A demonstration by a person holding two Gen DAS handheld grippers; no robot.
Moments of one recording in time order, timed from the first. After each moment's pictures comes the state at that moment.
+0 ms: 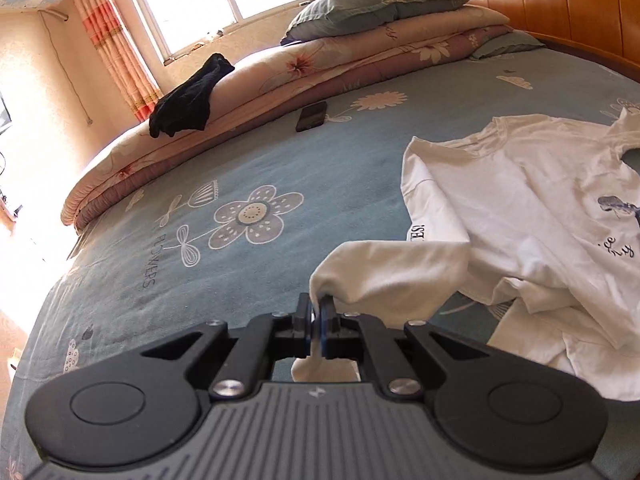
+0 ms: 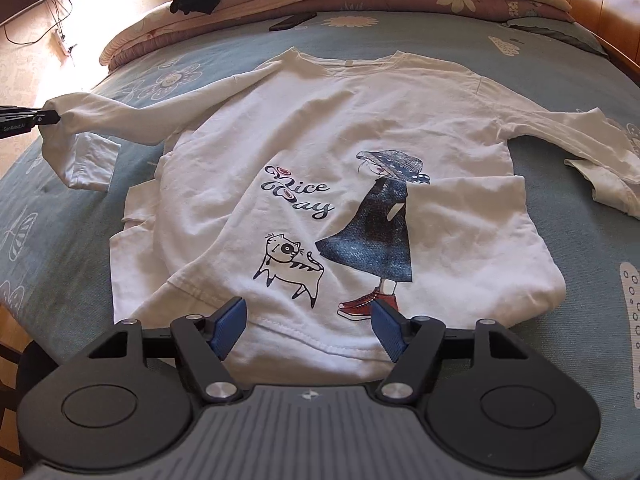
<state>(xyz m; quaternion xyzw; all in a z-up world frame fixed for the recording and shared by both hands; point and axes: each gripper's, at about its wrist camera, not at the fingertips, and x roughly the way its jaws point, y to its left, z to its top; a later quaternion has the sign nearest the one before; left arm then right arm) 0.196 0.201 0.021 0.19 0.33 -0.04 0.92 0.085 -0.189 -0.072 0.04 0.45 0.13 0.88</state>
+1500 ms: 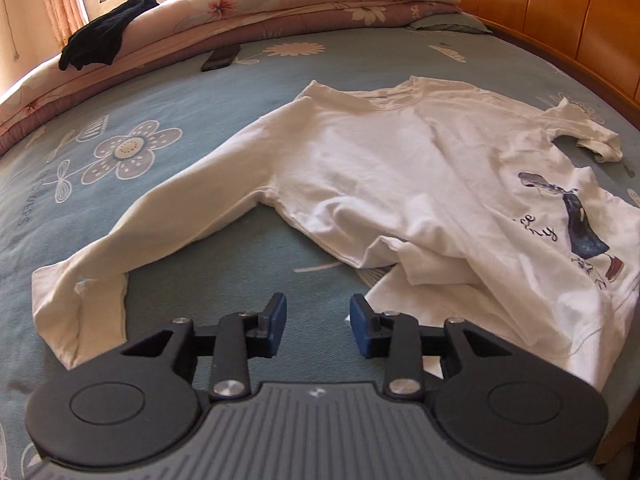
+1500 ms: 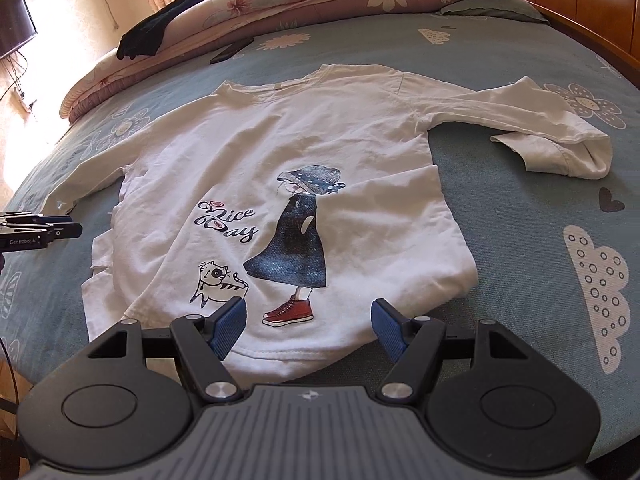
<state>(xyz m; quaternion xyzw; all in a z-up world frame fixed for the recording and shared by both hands) 0.187 0.135 -0.050 0.10 0.42 -0.18 0.89 0.075 -0.242 -0.062 0.10 0.43 0.07 0.89</state>
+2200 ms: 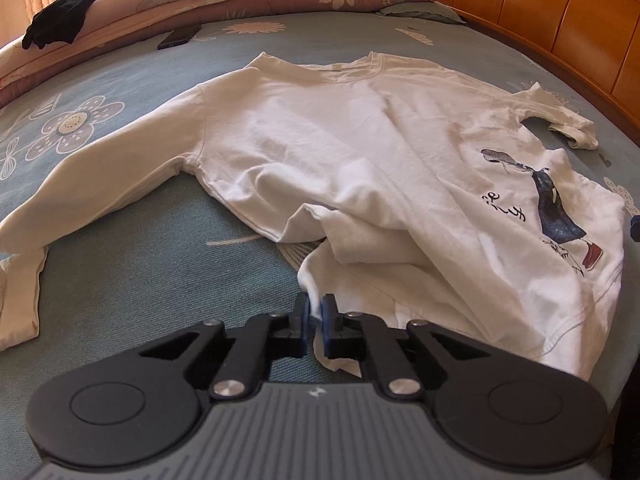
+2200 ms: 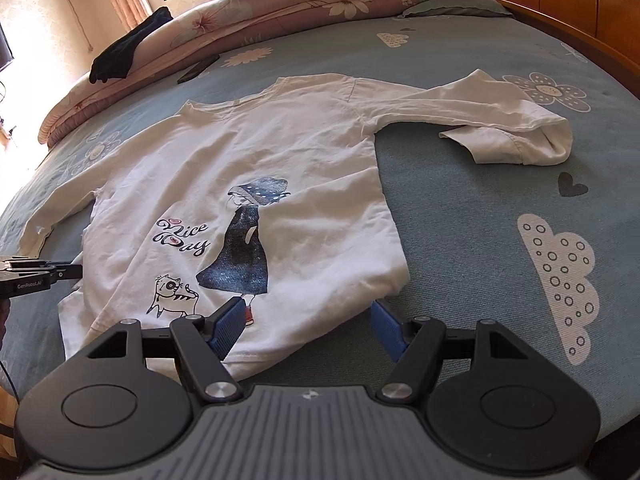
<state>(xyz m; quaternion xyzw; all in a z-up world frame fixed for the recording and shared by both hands) 0.180 0.111 -0.079 0.08 0.43 -0.20 0.88 0.071 -0.281 -0.067 0.13 0.42 0.03 0.90</state>
